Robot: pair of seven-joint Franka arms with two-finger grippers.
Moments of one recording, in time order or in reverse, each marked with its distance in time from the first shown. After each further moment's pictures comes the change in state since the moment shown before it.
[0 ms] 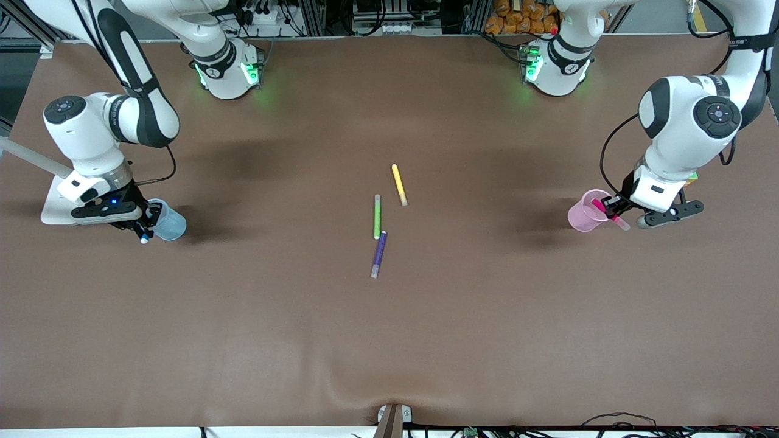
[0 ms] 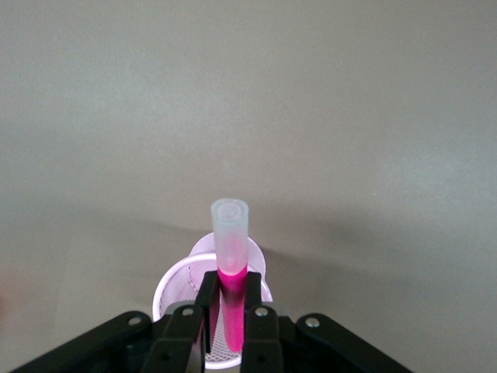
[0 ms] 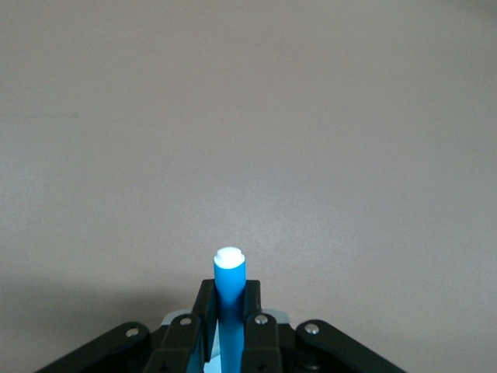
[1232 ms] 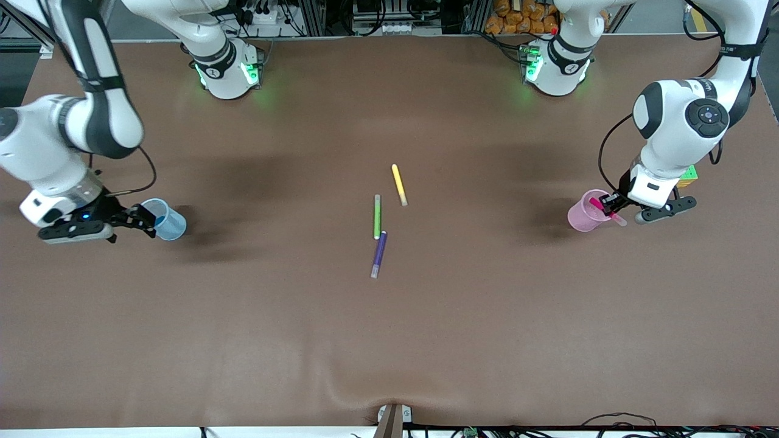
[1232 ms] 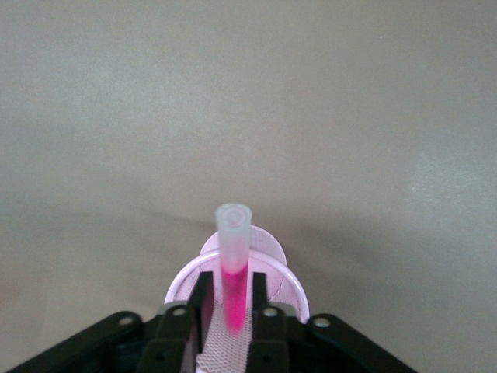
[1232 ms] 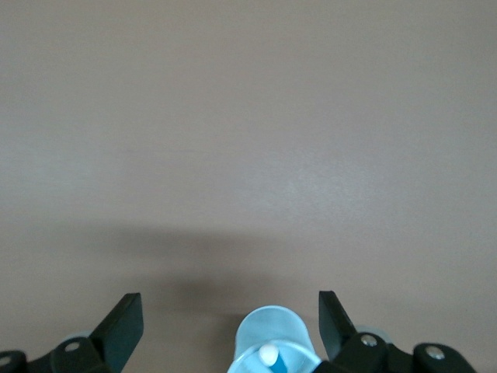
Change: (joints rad) left arm 0.039 0.019 0.000 -0.090 0.000 0.121 0.000; right arm 0.003 -0.007 0.002 0.371 0.137 -0.619 0.002
